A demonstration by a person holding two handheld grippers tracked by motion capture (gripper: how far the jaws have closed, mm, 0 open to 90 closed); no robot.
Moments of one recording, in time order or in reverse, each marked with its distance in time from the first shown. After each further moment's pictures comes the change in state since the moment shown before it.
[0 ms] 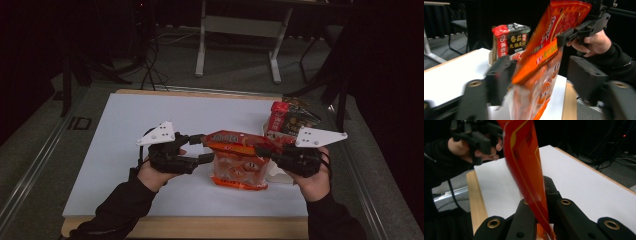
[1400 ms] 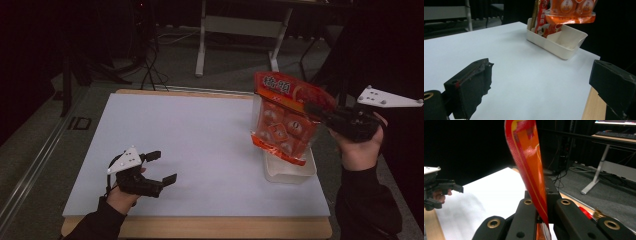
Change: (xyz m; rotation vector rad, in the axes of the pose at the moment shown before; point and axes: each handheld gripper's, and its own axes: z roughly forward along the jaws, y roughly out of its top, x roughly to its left) left arm 0.018 -0.090 -0.069 0.065 0.242 -0.046; right arm -0.060 0.051 -0.085 -0.124 -0.277 0.063
